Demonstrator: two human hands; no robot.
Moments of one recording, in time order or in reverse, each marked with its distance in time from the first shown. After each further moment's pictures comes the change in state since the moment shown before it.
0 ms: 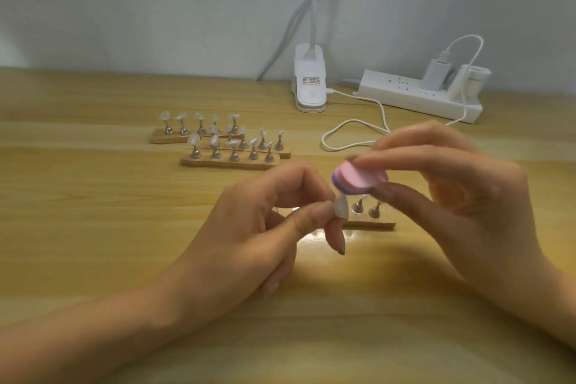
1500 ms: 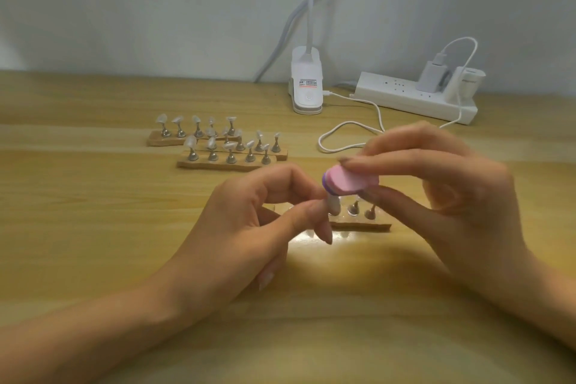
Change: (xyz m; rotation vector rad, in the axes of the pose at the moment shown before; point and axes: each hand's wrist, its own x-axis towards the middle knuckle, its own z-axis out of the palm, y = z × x) left_hand 0.001 0.004 0.000 0.038 0.096 -0.065; right_hand 0.001 0.003 0.001 -0.046 -0.037 -0.036
